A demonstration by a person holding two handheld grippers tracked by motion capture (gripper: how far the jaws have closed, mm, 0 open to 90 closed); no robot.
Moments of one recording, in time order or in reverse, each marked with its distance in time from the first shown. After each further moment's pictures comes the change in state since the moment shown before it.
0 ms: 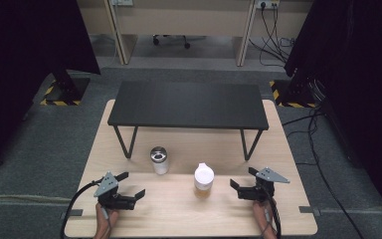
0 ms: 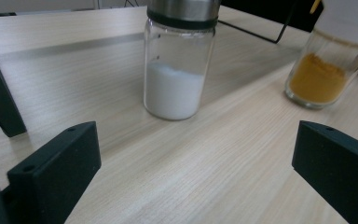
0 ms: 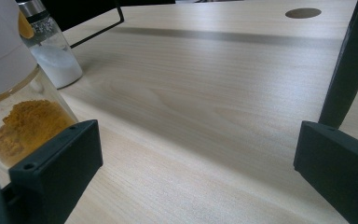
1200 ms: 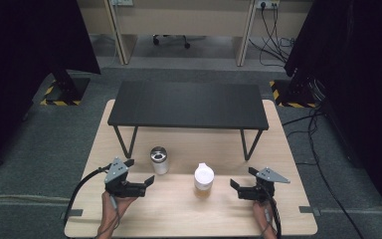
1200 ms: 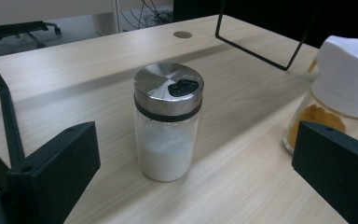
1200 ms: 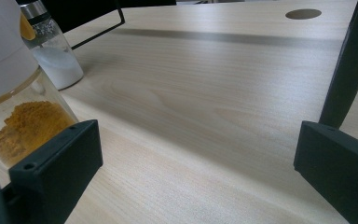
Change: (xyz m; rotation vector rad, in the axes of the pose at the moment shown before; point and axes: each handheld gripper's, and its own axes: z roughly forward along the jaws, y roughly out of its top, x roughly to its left) left arm -0.048 0.073 0.027 0.055 0.118 0.034; right arm -0.001 -0.001 0.000 -0.004 0.004 0.005
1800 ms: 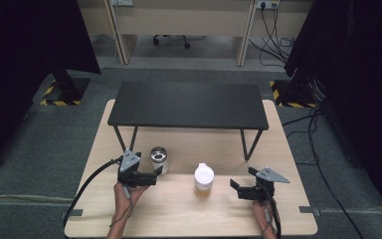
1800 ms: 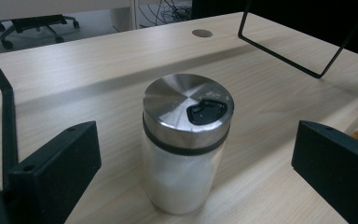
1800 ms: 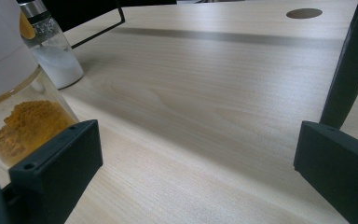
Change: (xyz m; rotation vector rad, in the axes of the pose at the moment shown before) left arm -0.010 0.011 0.038 0.008 0.073 -0.028; right arm 0.000 0.001 0.001 0.004 0.000 -0.004
